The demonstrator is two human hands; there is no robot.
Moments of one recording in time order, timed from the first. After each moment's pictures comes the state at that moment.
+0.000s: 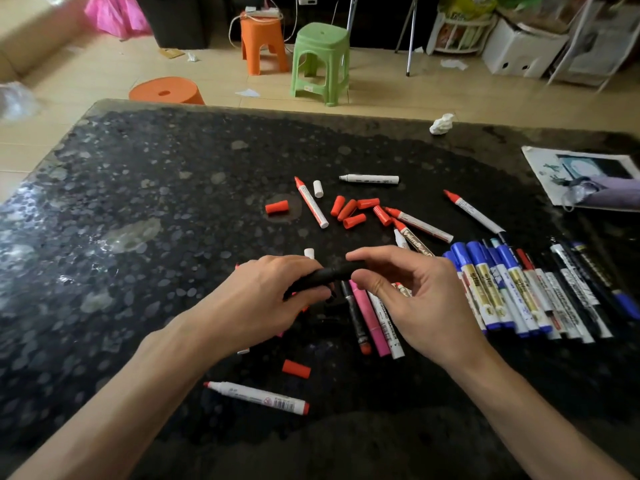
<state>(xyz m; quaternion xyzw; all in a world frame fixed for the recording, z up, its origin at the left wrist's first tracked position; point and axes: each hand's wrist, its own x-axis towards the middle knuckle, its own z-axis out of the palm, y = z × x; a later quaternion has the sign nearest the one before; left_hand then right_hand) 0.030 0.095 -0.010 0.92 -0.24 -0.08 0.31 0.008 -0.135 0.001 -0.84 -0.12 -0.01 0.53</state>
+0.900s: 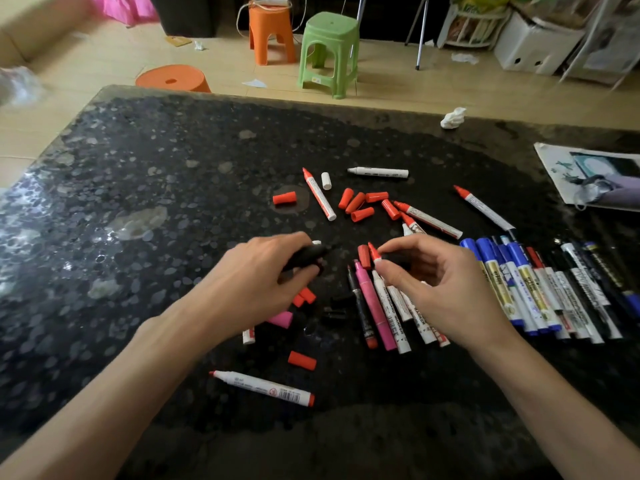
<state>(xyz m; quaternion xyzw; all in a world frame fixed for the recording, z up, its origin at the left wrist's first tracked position) 0.031 0.105 -0.011 0.94 -0.19 -0.01 0.27 0.019 -0.152 -0.006 -0.84 -0.07 0.02 0.53</state>
